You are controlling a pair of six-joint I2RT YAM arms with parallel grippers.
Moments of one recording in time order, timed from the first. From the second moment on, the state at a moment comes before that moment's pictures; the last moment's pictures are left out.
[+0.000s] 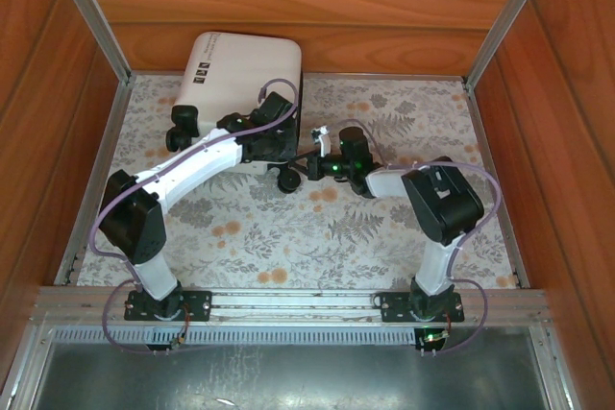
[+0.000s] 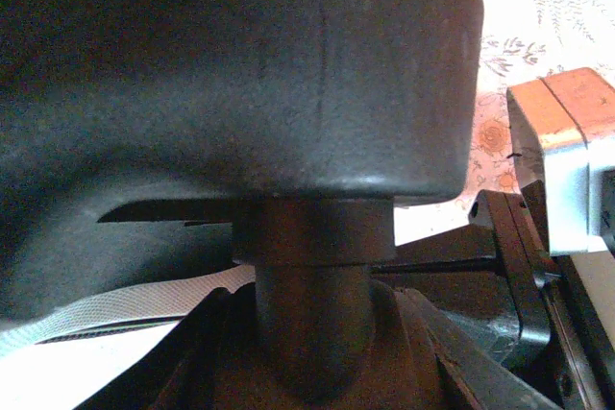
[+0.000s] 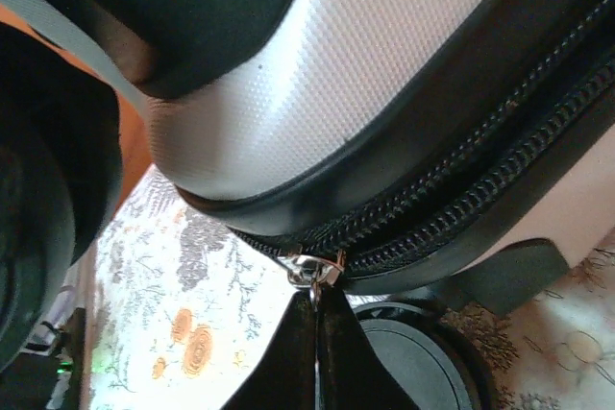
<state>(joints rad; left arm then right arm) -0.73 1.71 1.48 -0.72 -0.08 -0.66 0.54 1.85 0.88 0.51 -0.71 0.39</state>
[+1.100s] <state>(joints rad) -0.72 1.41 1.19 -0.71 0.07 -0.26 0.52 1.79 1.19 -0.22 -0.20 -0.24</state>
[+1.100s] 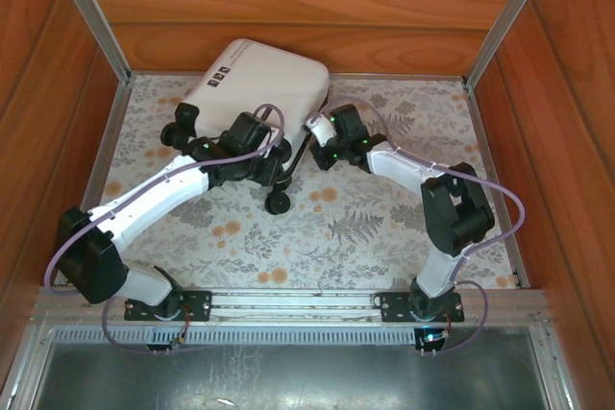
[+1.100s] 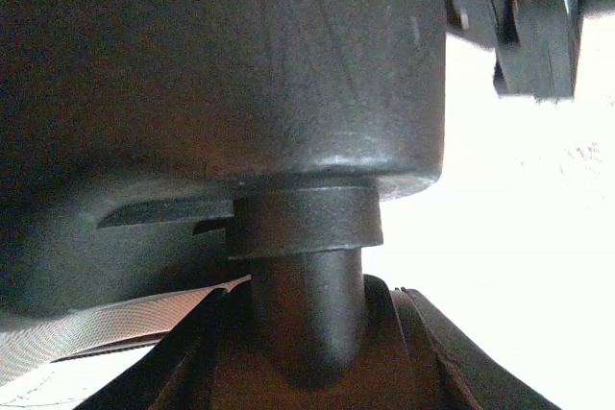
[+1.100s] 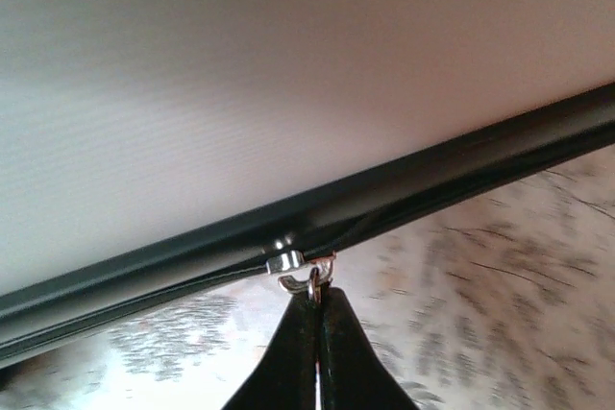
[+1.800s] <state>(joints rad) -0.76 1.18 0.92 -0.56 0.13 0.02 0.18 2.05 1.56 -0.42 -0.35 -0.29</state>
